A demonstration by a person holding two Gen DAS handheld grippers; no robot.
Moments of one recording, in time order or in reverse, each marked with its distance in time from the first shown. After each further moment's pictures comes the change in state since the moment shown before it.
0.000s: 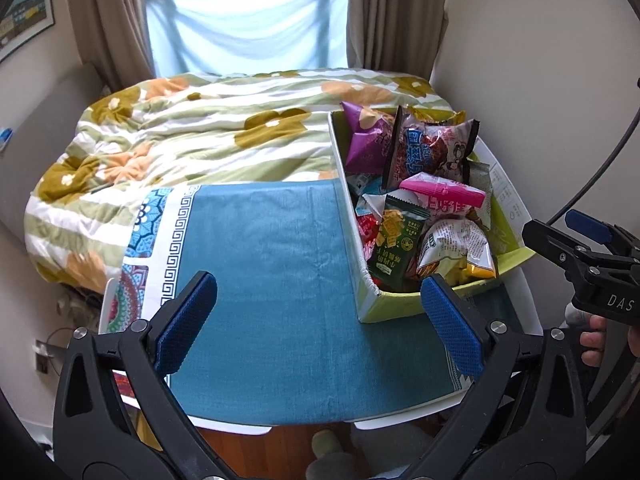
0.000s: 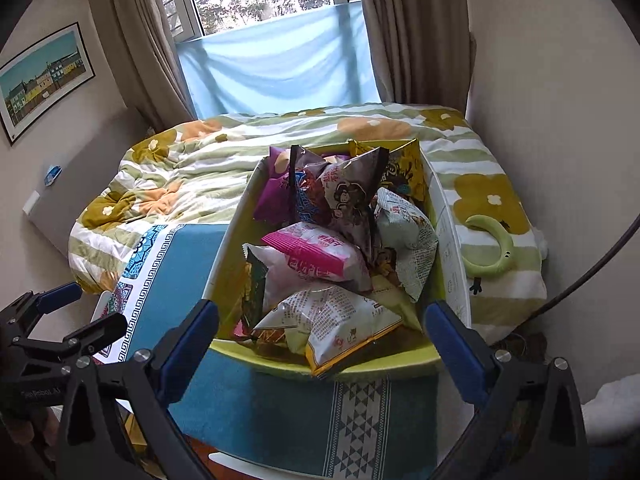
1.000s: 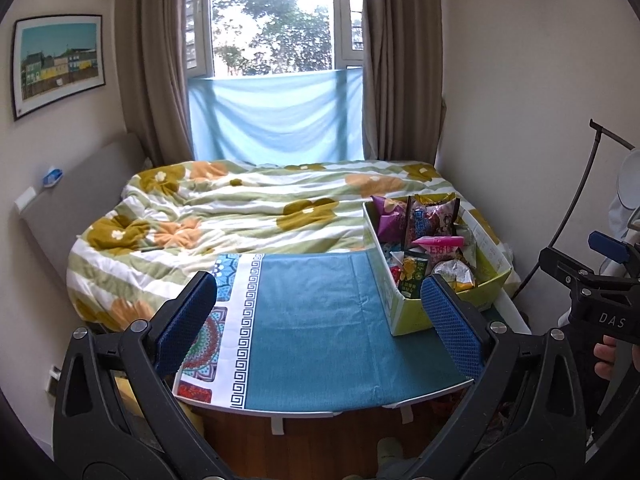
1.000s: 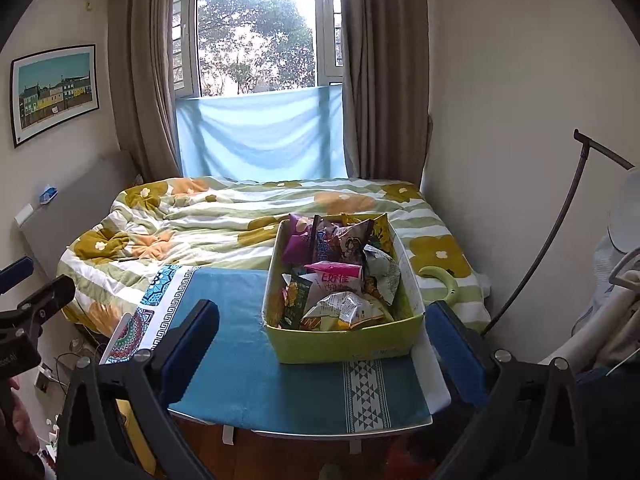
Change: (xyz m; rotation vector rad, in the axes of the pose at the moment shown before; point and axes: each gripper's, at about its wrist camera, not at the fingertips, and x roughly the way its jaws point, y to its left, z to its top) left arm -0.180 0.055 -0.060 0.006 -0.342 0.065; right arm -0.158 0.097 -0.058 -0.032 -0.268 -0.176
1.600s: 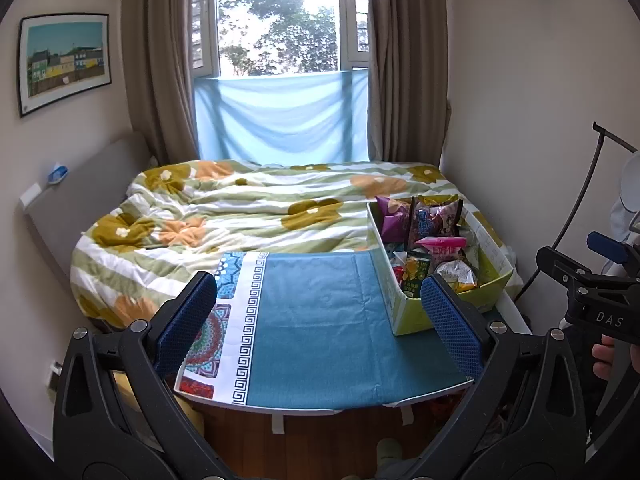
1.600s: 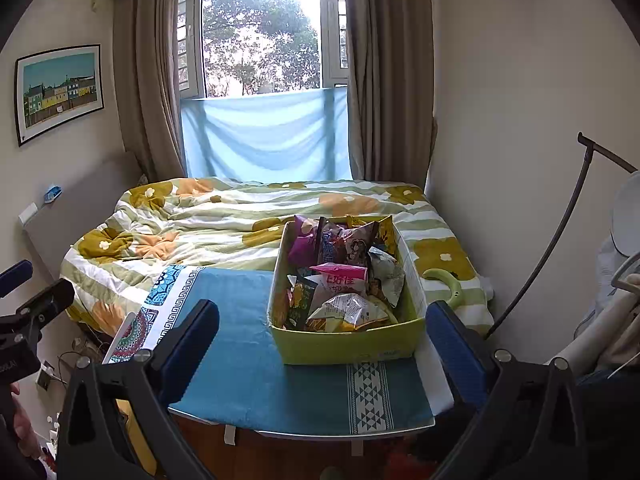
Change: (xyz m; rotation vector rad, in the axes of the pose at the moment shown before) left arm -0.005 0.001 -0.003 -0.011 -0.002 0.017; right arm -0.004 0.004 -0.001 -0.008 -0.007 0.012
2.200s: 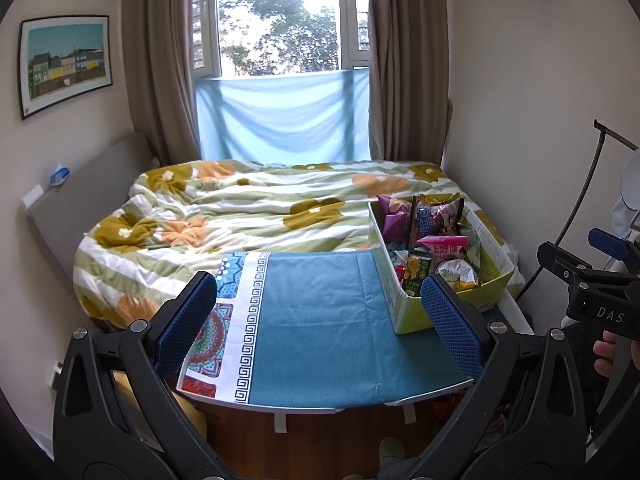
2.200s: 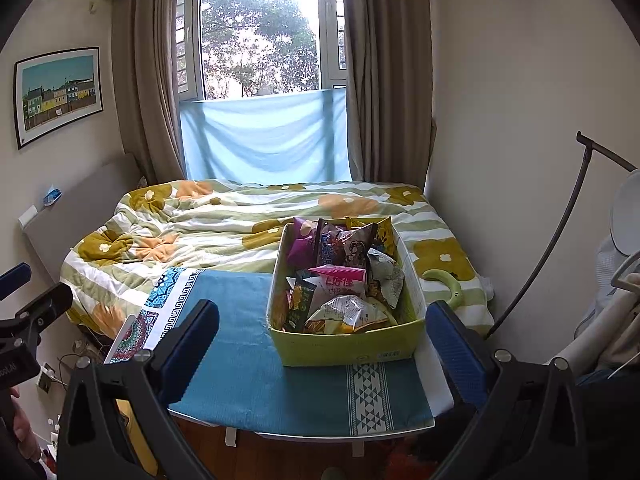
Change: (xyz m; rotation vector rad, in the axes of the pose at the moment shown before) left arm -0.001 0.000 -0.002 0.004 0.002 0.008; right arm 0.000 -0.002 0.000 0.000 -0.001 0.001
